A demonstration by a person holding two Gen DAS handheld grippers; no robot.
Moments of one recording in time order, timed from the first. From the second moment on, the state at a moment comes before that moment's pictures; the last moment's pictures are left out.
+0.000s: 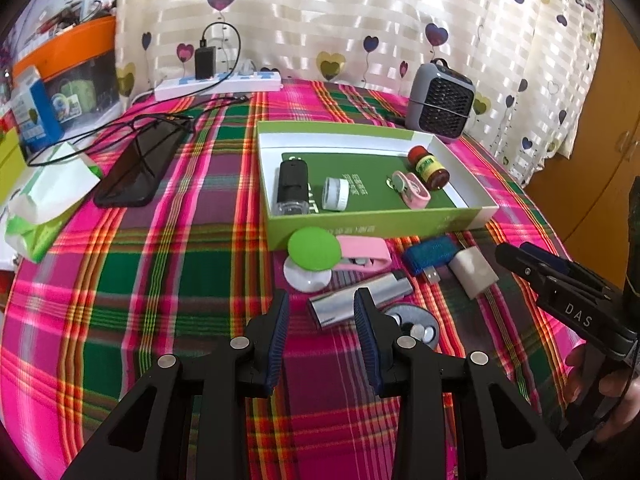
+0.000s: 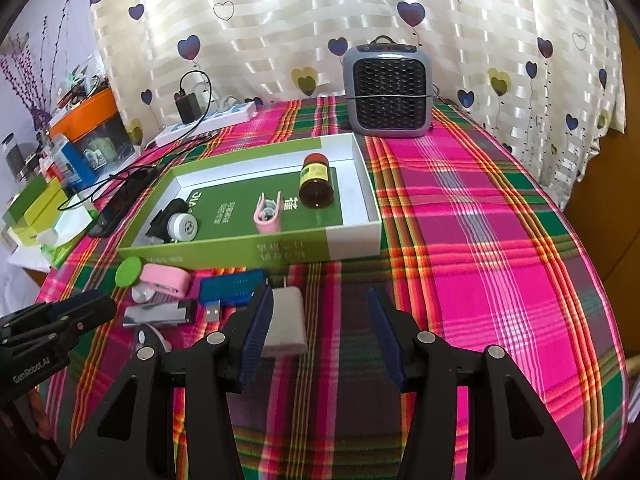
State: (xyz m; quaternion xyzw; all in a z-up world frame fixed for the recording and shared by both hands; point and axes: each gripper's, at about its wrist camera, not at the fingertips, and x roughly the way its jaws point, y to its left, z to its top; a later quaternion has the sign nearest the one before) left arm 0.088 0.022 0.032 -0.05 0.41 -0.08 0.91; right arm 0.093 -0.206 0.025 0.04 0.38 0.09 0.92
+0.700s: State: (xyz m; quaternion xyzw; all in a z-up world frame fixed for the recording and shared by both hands) left arm 0.077 -0.014 0.015 -0.05 0.43 -0.16 0.89; right arm 0.076 -0.210 0.019 0.05 0.39 0.11 0.92
